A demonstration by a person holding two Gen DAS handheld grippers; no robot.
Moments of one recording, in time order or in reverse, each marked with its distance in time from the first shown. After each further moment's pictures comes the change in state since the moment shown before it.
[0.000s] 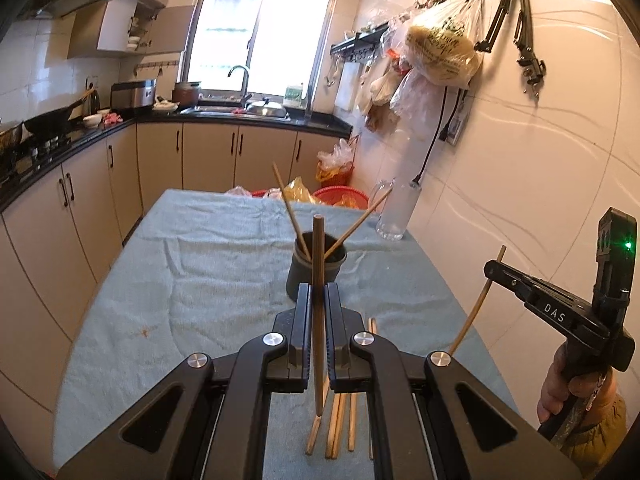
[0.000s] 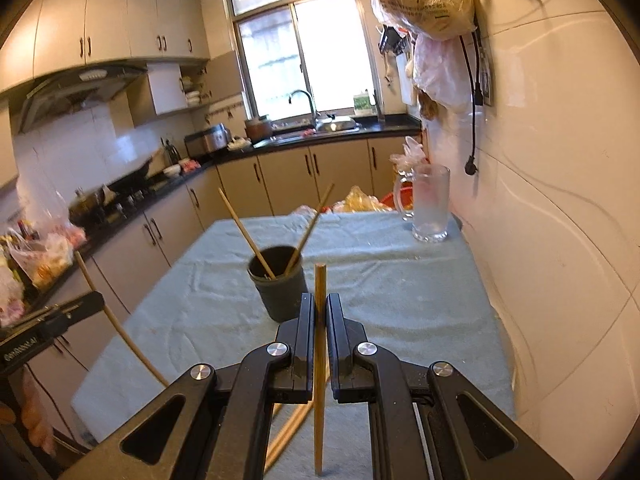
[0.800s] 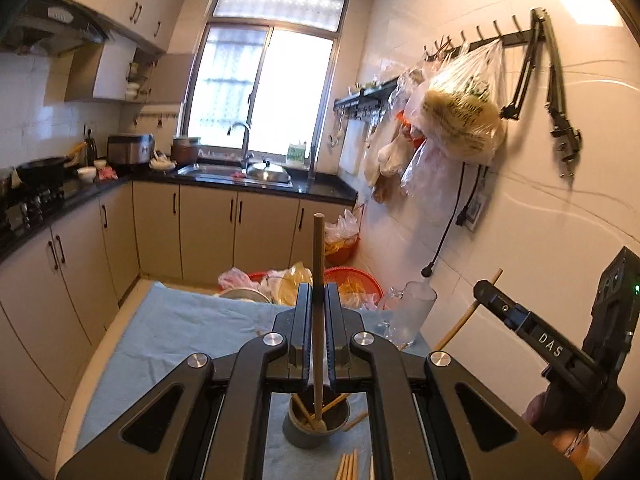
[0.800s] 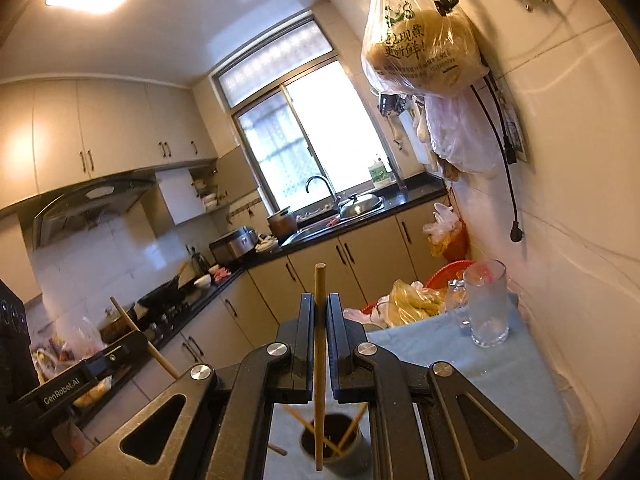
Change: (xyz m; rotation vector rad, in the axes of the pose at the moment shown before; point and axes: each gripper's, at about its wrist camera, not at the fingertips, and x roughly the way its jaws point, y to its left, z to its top) left arm 0.086 -0.009 0.153 -0.007 -0.172 0.019; right arm 0.071 -0.006 0.122 0.202 -0.288 0.125
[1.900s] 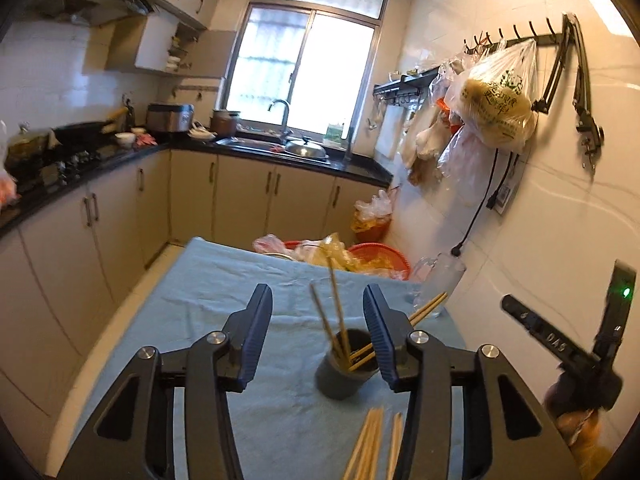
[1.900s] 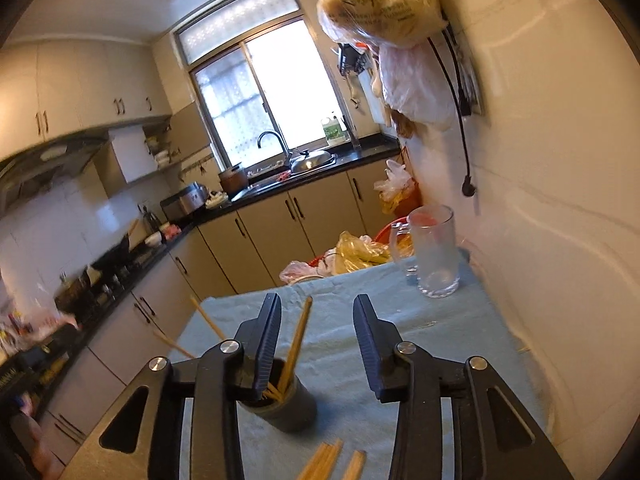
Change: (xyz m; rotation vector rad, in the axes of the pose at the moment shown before) left arm -0.062 0.039 -0.065 -0.066 0.041 0.126; right arm -0.019 -0.027 -0.037 -0.082 0.173 -0.191
